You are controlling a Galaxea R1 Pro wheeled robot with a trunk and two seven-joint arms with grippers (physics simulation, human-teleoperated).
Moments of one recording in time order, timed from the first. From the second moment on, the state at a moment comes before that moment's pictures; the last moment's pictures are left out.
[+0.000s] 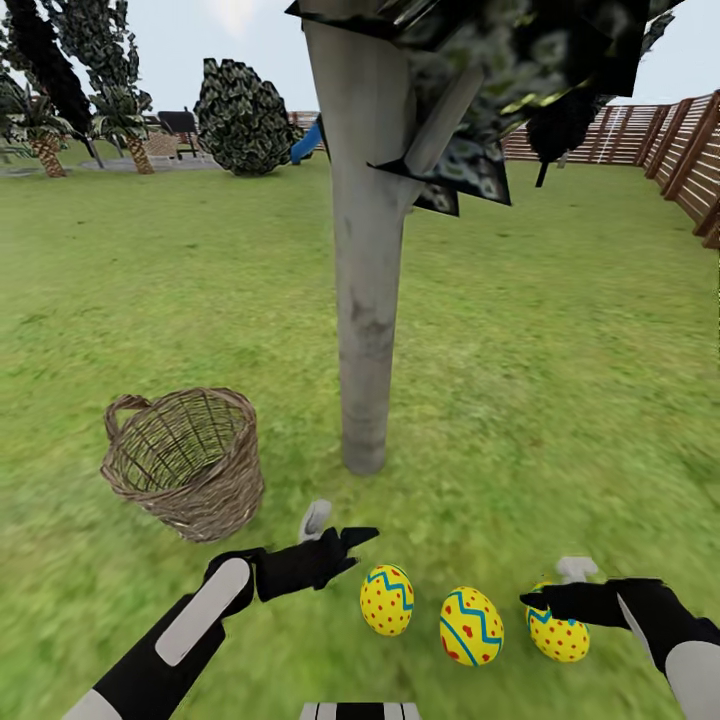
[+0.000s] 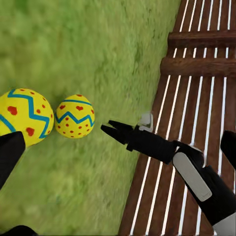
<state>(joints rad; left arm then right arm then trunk) -0.46 0.13 -0.52 -1.20 1.46 0.66 -0.01 -0.66 -0.31 -0.39 -0.38 0.43 0.39 0.74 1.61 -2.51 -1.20</state>
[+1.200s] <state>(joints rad) -0.42 0.22 -0.65 -0.76 1.21 0.53 0.09 -0.56 -0.30 -0.39 -0.13 0.53 0.29 0.71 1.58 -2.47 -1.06</state>
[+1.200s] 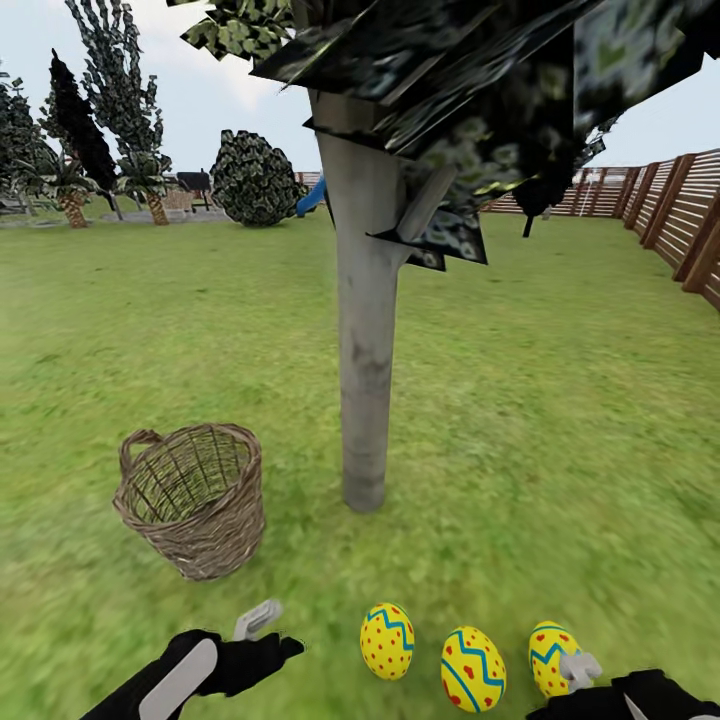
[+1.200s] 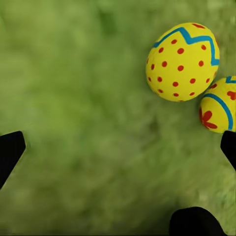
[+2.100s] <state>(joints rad) -0.42 0.07 -0.64 -0.35 1.05 0.33 0.09 -0.49 -0.22 -0.39 0.02 0.53 0.00 0.32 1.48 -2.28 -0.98</state>
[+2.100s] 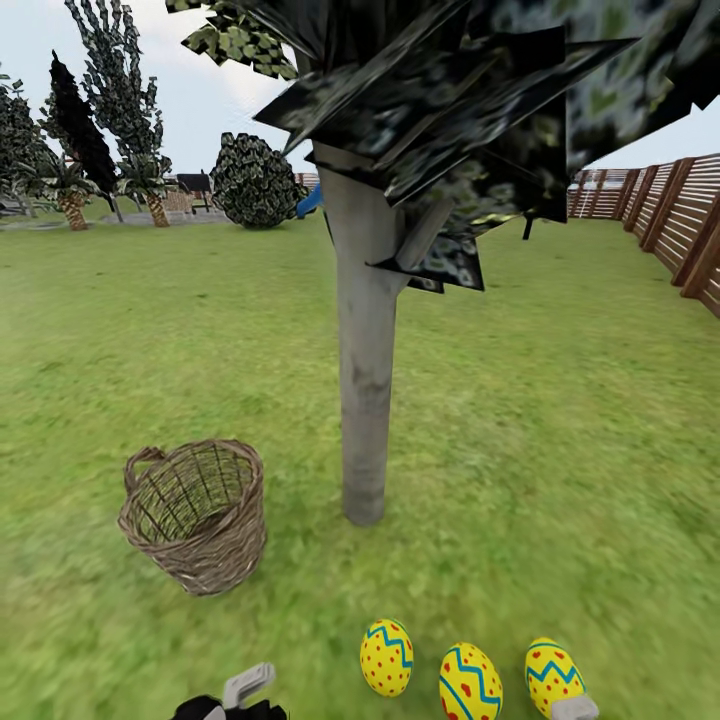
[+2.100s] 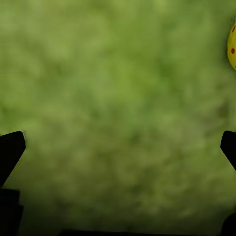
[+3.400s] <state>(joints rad) -0.39 0.01 -0.64 -0.07 1.05 0.21 0.09 -0.43 -0.16 -0.39 0.02 0.52 -0.01 0.26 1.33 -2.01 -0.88</state>
